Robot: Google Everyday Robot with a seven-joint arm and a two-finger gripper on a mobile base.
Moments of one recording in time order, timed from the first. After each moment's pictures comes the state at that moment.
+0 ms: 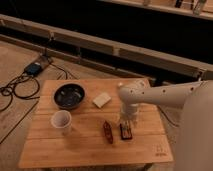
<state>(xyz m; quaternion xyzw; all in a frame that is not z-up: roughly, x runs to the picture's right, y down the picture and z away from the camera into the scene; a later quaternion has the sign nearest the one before) 0.120 0.209 0.803 -0.27 0.29 0.70 0.60</state>
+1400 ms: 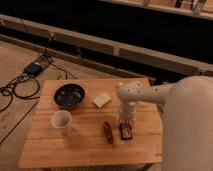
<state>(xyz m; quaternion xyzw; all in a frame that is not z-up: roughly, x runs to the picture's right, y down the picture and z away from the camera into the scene) 0.119 0.217 0.841 -0.29 0.31 0.68 0.60</state>
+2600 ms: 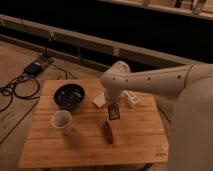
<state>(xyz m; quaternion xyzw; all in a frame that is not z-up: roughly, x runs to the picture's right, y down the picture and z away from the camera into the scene) 0.019 0.079 0.772 -0.19 0.16 0.64 0.72</state>
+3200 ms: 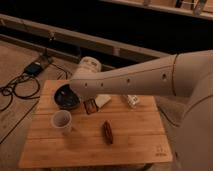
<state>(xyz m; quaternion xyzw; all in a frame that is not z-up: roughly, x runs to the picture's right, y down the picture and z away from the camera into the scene) -0.095 0.043 0.710 -0.16 0.05 0.59 0.79</state>
